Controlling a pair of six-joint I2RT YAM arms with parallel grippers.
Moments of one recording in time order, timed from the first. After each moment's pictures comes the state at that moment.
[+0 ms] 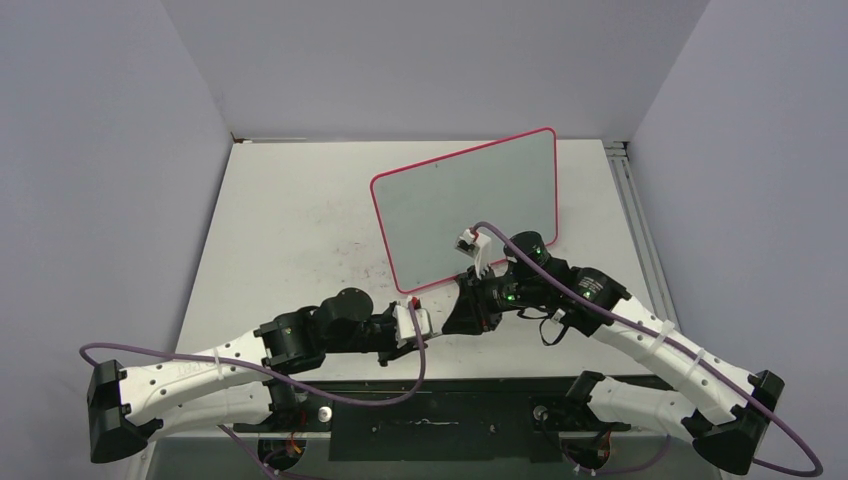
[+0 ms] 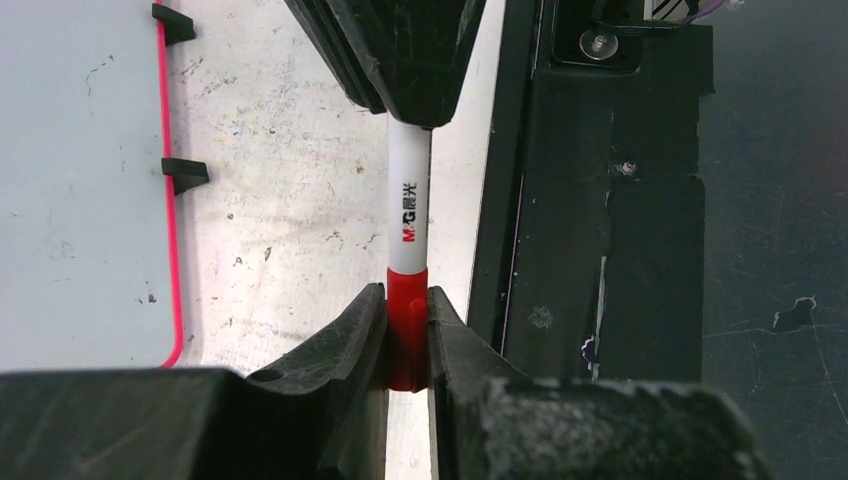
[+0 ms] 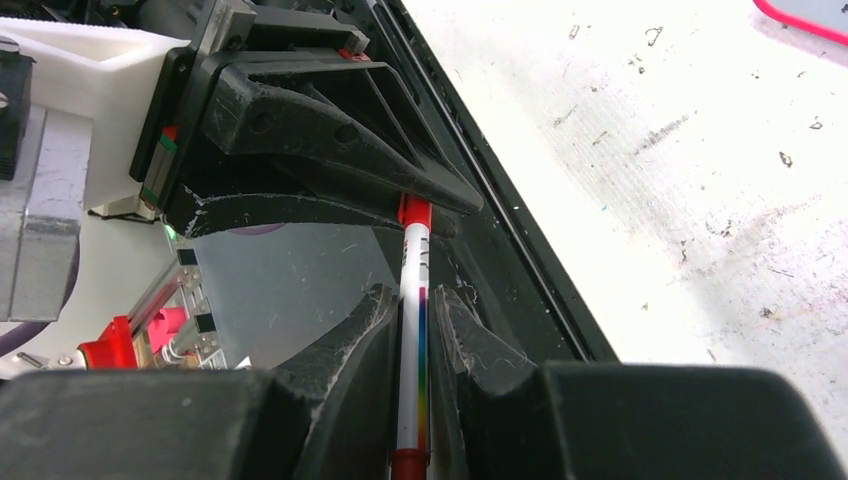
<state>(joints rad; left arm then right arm) -1.16 0.87 0.67 -0.27 0.19 0.14 0.84 1.00 1.00 -0.64 -0.57 0.42</state>
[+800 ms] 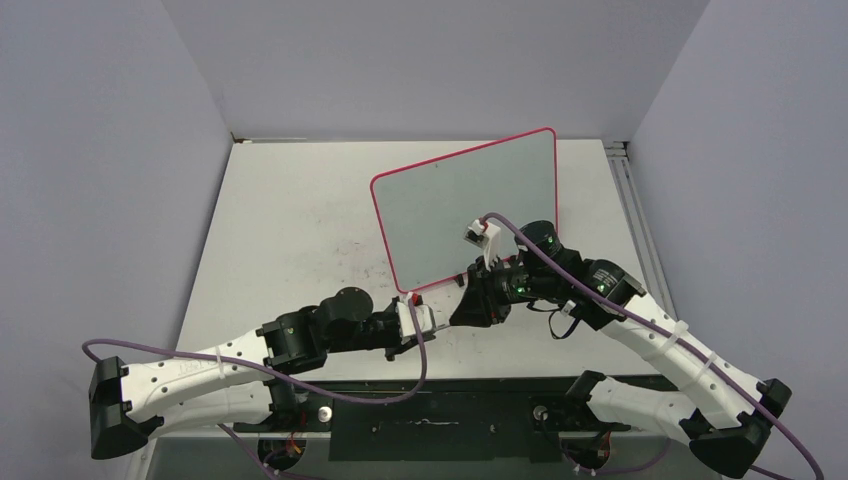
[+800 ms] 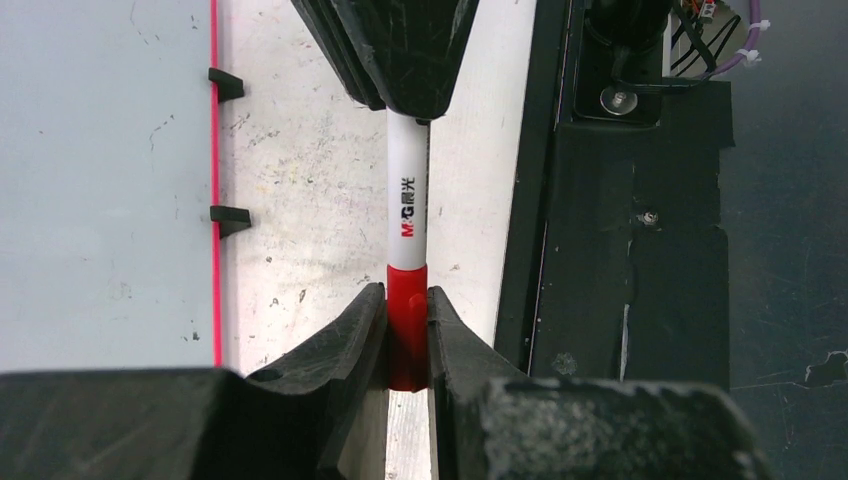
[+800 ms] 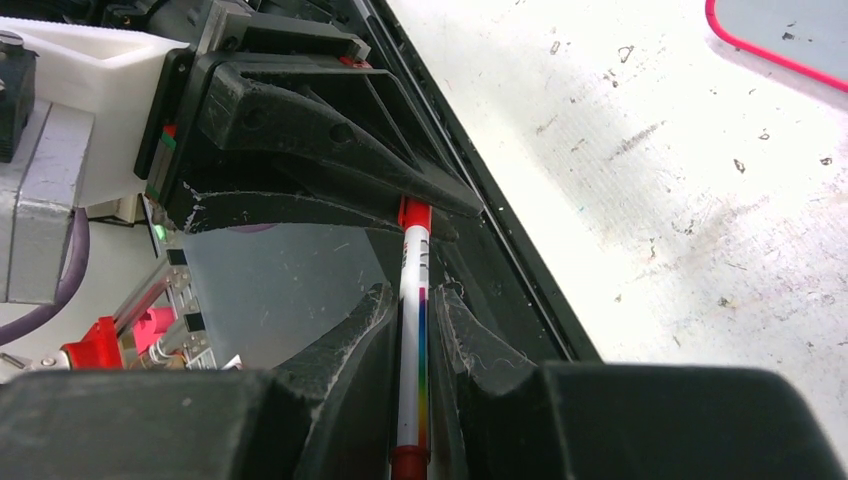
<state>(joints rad) -1.18 0.88 0.69 -0.19 0.14 0.15 0.79 1.00 1.09 -0.74 -0.59 0.35</state>
